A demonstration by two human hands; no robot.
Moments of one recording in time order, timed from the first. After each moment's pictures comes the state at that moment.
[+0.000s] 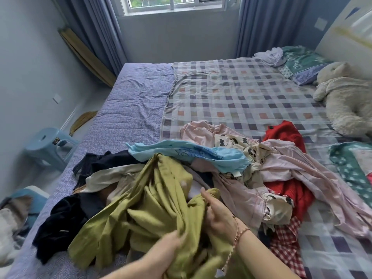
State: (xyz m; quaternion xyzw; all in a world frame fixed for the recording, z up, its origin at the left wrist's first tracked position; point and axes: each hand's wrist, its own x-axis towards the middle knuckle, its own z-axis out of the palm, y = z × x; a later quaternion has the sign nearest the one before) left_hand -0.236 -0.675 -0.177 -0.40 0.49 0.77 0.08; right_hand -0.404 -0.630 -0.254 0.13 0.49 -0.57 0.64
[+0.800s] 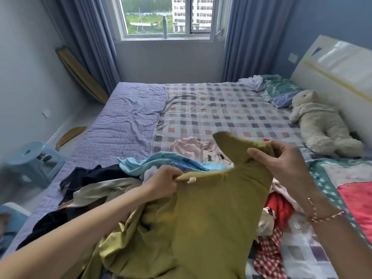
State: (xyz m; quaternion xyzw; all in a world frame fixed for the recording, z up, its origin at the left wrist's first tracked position) left_hand -0.324 -0.772 -0.152 -0.19 0.91 0.35 -0.08; right_hand -0.491 -0.545 -0.047 -0.28 0.78 -0.55 0.10
